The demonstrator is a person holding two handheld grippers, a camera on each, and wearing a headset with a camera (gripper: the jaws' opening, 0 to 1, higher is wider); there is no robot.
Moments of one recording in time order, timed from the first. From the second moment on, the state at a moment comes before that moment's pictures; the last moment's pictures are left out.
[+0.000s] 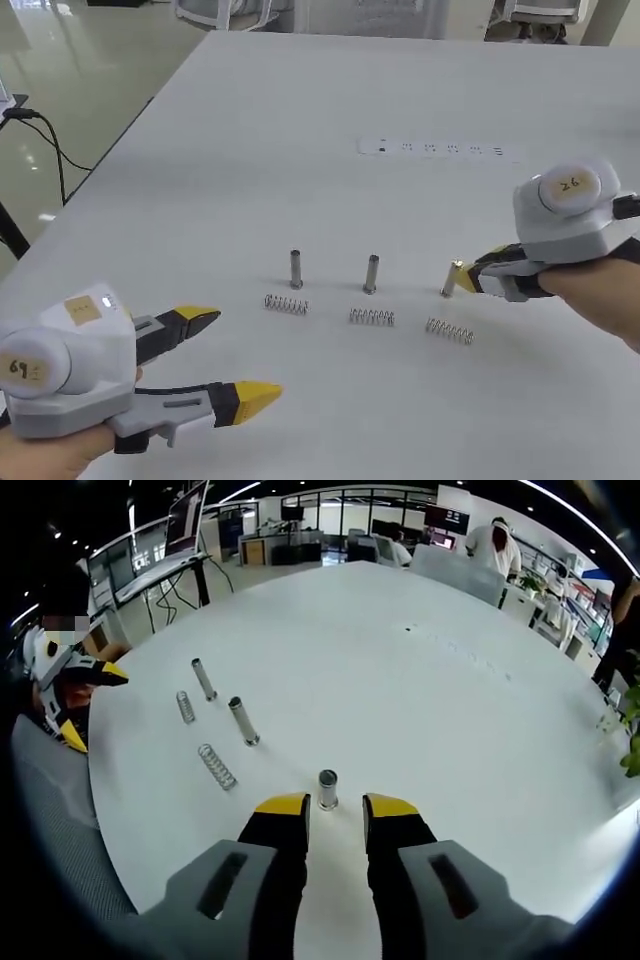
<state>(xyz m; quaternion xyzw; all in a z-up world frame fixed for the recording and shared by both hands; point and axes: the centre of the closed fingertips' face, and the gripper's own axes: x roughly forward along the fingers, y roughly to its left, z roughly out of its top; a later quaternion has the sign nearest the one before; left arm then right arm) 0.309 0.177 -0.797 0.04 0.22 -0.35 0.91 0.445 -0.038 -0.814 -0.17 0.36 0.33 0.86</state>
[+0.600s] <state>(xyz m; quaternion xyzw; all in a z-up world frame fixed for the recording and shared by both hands) 0.308 0.176 -0.797 0.04 0.22 -0.35 0.91 0.418 -0.044 -0.820 -0.17 0.36 0.36 0.84</state>
